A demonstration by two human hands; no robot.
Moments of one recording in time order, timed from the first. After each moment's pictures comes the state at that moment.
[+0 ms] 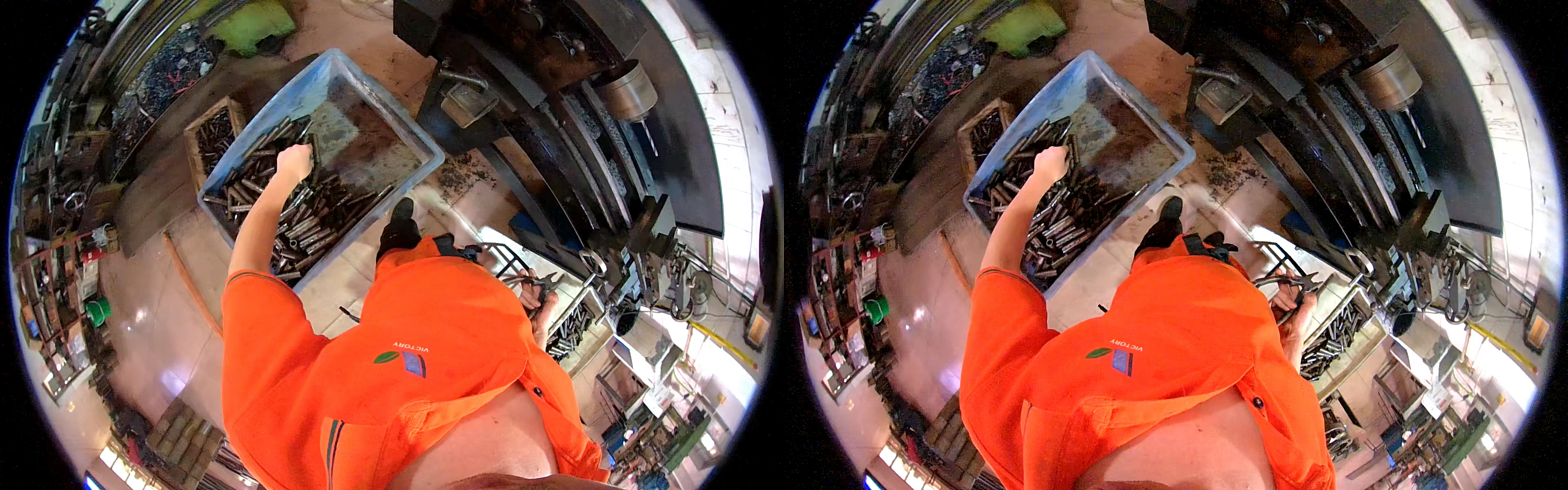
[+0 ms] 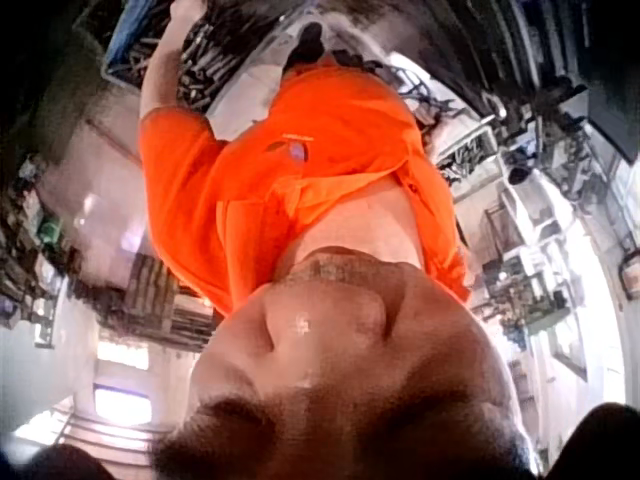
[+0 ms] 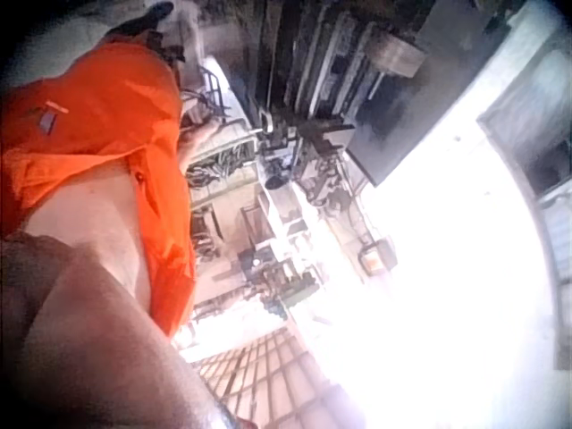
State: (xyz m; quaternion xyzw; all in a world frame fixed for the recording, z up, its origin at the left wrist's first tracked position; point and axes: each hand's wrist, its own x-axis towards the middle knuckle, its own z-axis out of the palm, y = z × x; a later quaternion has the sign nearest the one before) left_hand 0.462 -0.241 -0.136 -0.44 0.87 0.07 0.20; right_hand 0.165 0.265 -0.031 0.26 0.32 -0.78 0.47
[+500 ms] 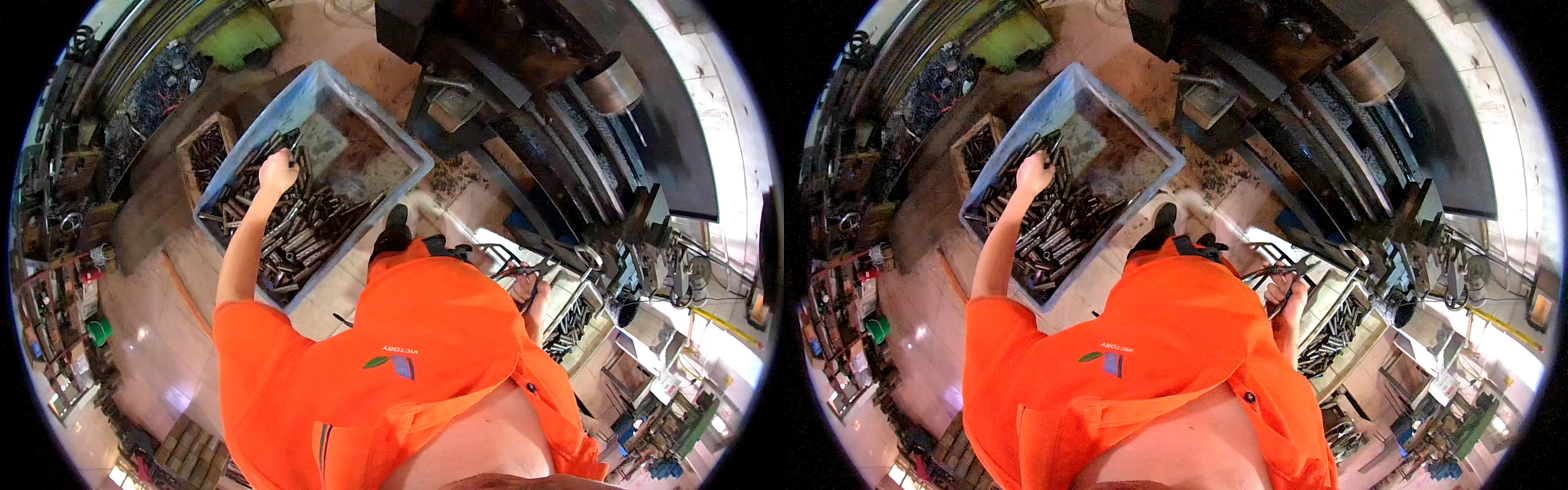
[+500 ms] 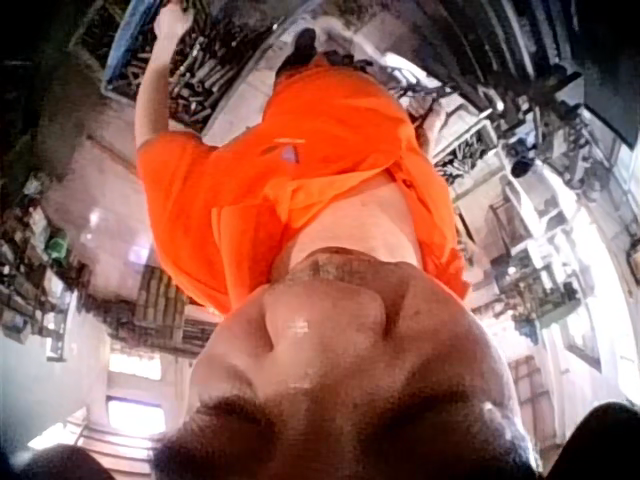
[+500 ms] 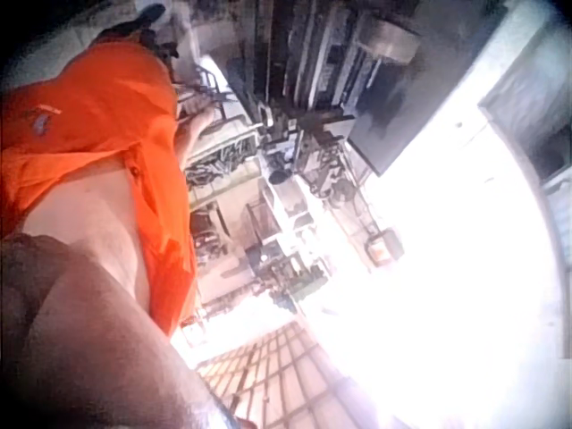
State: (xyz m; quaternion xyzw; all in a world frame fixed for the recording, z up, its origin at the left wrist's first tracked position) left_hand 0.469 -0.245 -0.104 -0.48 0.87 0.12 0.03; right_hand 0.168 0.244 -0.035 0.19 0.45 -0.74 0.46
